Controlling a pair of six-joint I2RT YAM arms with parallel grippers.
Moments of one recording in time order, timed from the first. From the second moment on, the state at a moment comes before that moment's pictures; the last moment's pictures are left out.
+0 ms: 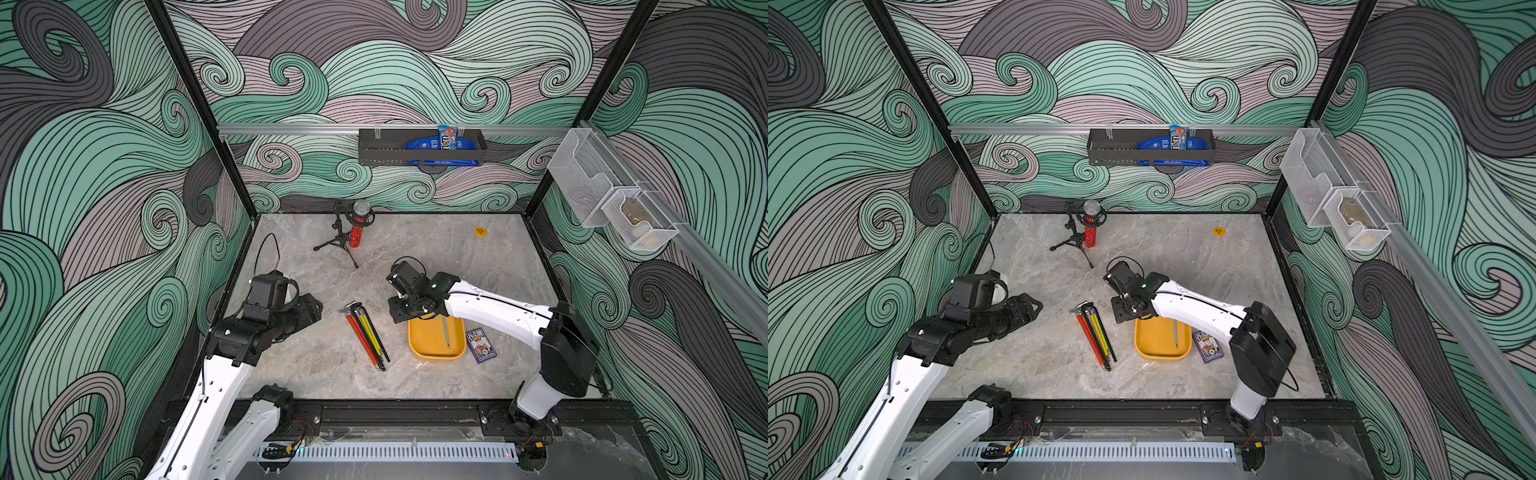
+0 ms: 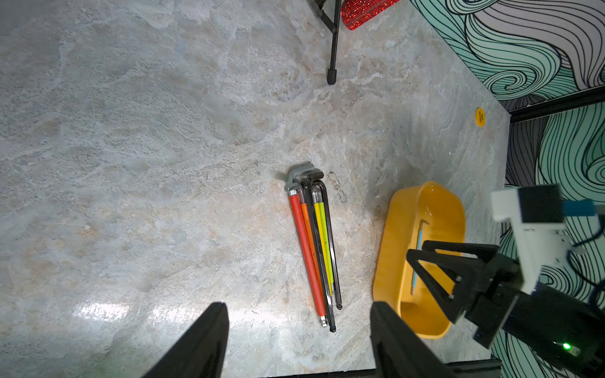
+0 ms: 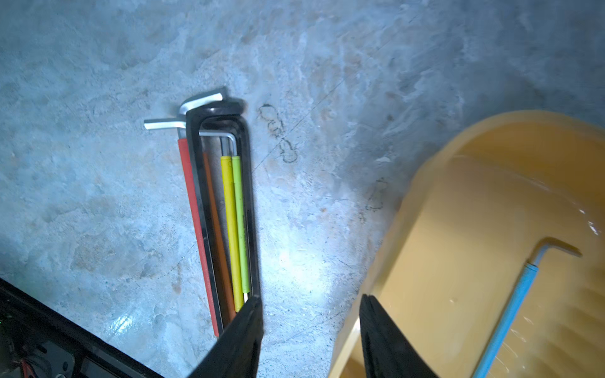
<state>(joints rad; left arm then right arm) -0.23 0.77 0.95 -1.05 0.12 -0.67 0.90 1.73 1.31 -0.77 0.07 0.53</state>
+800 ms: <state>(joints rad) -0.23 0.76 0.95 -1.06 0.11 -0.67 0.97 2.08 1.52 -0.81 0.03 0.44</state>
